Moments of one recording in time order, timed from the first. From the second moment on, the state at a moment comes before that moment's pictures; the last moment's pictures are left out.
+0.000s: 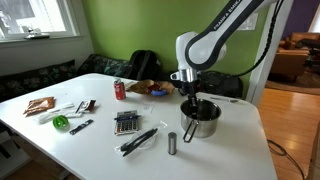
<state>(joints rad) 0.07 0.52 0.21 -2.01 -0.03 2.32 -0.51</state>
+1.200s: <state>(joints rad) 0.08 0.63 0.21 -1.94 -0.03 2.29 -0.52</state>
